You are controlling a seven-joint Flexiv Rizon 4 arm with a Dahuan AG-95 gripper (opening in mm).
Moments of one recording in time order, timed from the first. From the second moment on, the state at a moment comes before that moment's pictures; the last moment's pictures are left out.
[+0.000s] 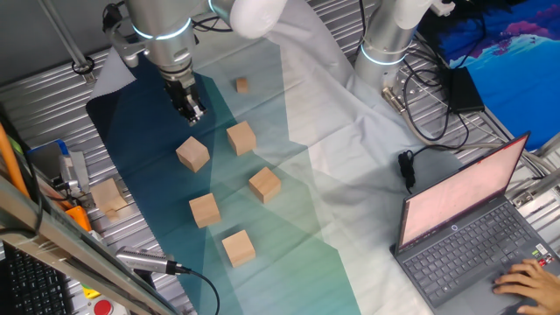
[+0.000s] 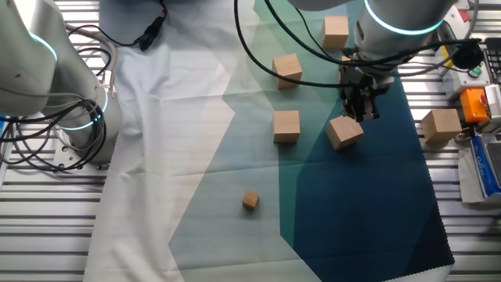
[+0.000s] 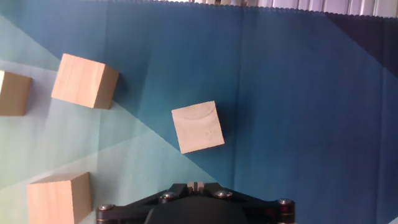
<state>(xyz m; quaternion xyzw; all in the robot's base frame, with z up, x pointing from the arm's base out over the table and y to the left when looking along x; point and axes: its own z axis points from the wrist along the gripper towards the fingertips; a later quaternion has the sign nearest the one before) 0.562 -0.019 0.156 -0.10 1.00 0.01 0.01</state>
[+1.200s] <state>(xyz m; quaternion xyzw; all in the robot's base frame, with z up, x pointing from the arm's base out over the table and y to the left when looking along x) 0.578 0.000 0.136 -0.10 0.99 0.02 0.02</state>
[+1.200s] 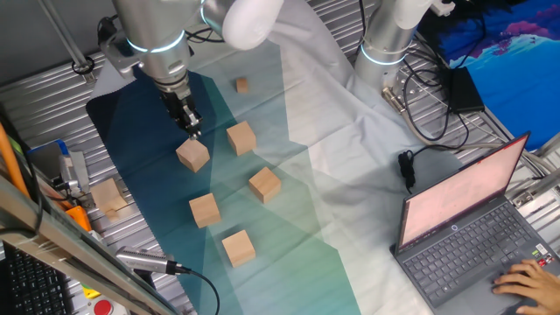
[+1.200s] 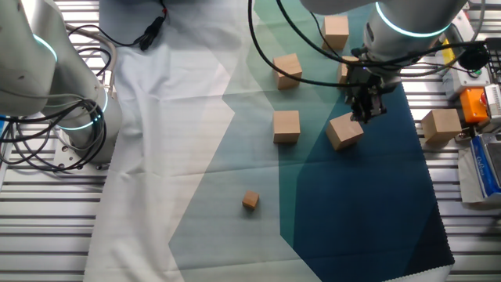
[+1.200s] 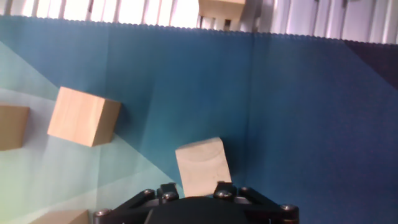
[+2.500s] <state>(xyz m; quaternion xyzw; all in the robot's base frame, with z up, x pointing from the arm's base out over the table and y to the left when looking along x) 0.586 -0.009 0.104 -0.12 0.99 0.03 0.03</state>
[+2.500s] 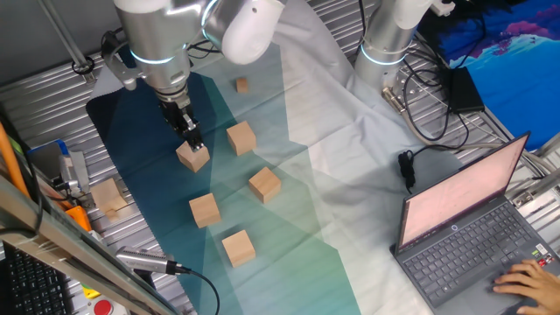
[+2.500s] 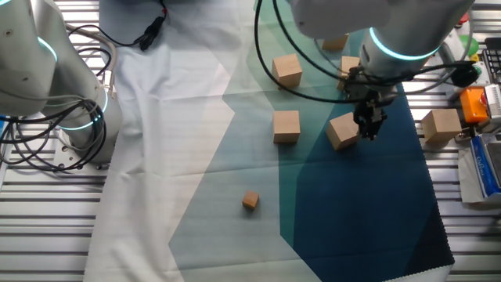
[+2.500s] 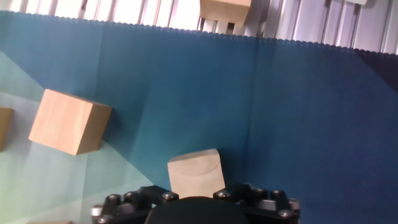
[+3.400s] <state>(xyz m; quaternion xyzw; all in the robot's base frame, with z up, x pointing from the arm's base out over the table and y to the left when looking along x) 0.584 -0.010 0.092 -0.15 0.99 0.04 0.06</state>
